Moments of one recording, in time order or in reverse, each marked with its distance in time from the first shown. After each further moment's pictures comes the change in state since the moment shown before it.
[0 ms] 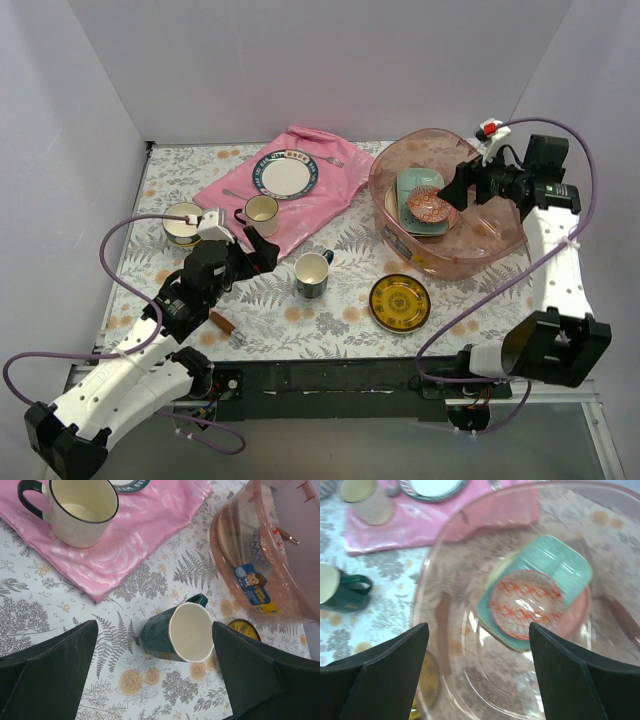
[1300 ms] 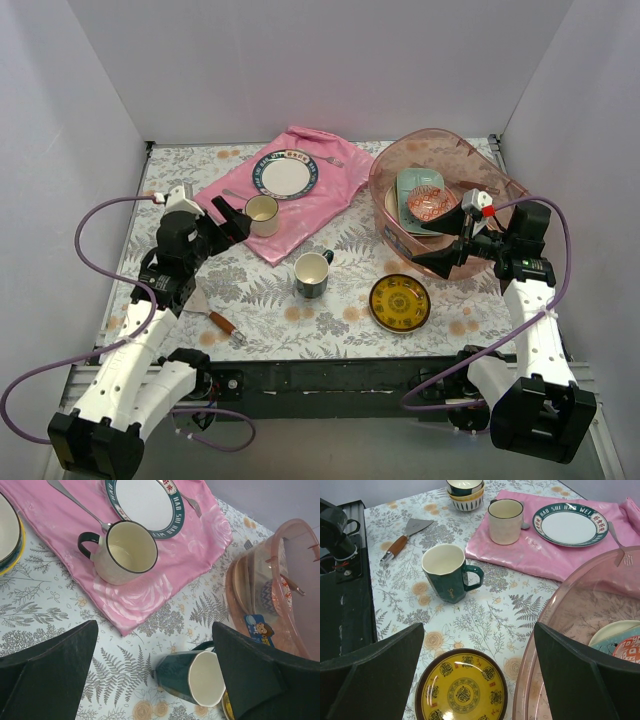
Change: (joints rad) left arm 0.359 0.099 0.135 -0.013 0.198 0.048; right arm -0.010 -0.412 -0.637 0.409 -0.618 0.005
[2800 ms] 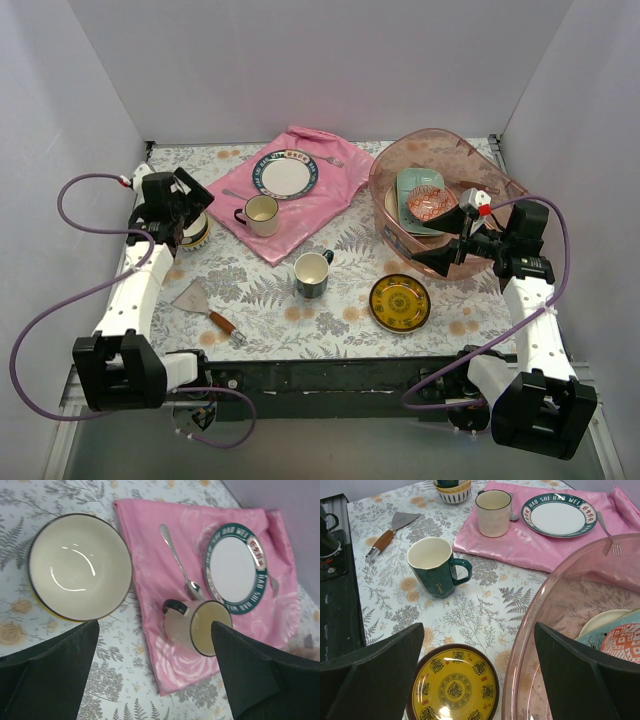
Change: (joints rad) left arm 0.303 0.381 0.208 -0.026 -0.075 -0.079; right arm 0.002 0.022 -0.002 -0.005 0.055 -0.035
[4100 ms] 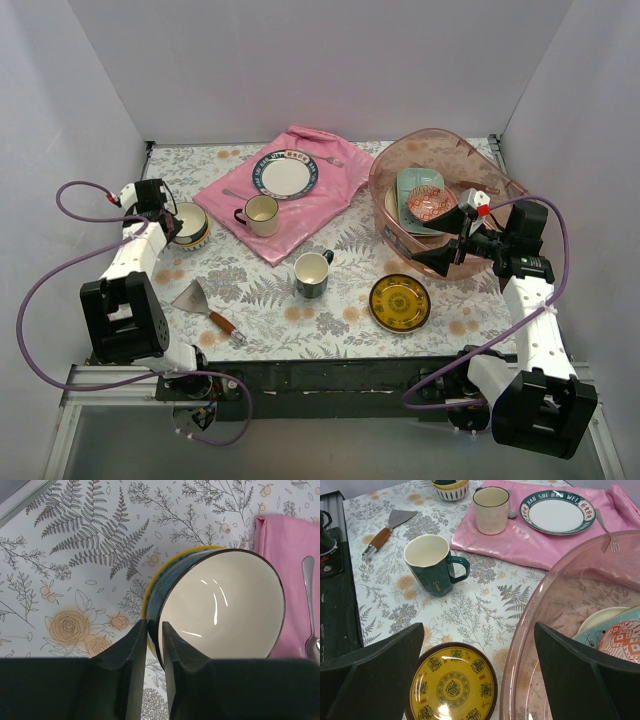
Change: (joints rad) left arm 0.164 0.284 0.021 -0.045 -0.180 0.068; right arm 0.002 0.005 0.000 -0.010 0.012 -0.018
